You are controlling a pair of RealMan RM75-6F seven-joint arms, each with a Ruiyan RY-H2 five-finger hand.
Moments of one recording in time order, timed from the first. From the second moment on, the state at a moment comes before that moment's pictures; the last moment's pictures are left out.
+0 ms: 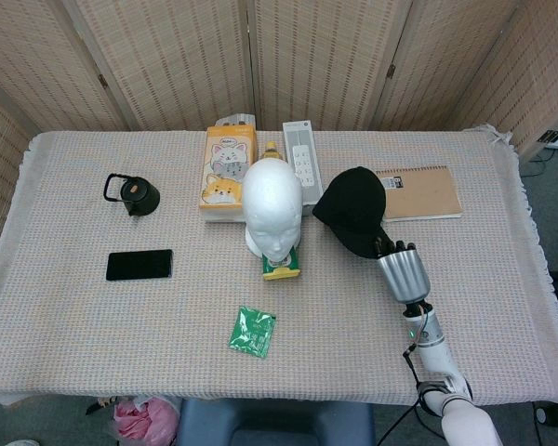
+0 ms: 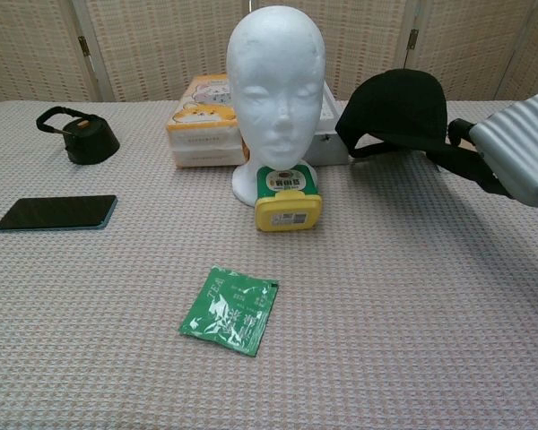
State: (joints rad) left arm 0.35 -1.14 0.06 -1.39 1.78 2.08 -0.19; right arm 0.56 -2.15 0.10 -0.09 -1.52 1.60 -0.16
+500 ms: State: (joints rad) left arm 0.35 -1.14 0.07 -1.39 1.79 2.07 -0.18; right arm 0.61 -2.05 0.11 -0.10 -1.52 1.86 -0.20
